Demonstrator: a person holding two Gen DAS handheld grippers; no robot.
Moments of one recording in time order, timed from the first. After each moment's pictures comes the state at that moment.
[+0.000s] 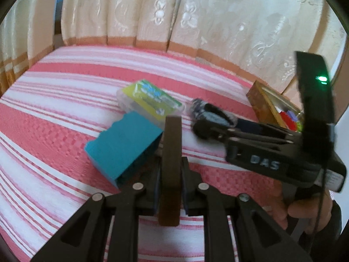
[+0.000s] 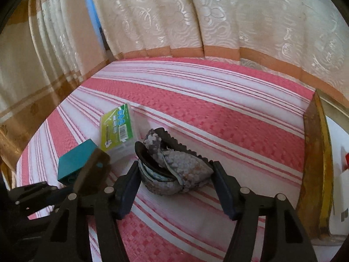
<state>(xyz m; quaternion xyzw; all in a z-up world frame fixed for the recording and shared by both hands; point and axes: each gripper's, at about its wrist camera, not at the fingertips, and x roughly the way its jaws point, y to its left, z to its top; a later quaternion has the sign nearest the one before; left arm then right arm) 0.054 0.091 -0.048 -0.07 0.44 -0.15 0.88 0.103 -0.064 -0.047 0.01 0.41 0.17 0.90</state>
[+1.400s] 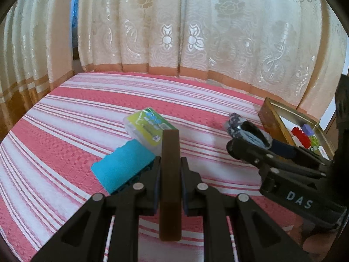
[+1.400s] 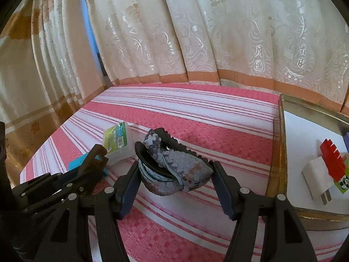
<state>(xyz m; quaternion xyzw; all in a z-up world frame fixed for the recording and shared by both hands) 0.040 0.063 -0.027 -0.03 0.36 -0.06 0.93 0.062 -0.098 -0.024 0.04 0.33 0.15 0.93</state>
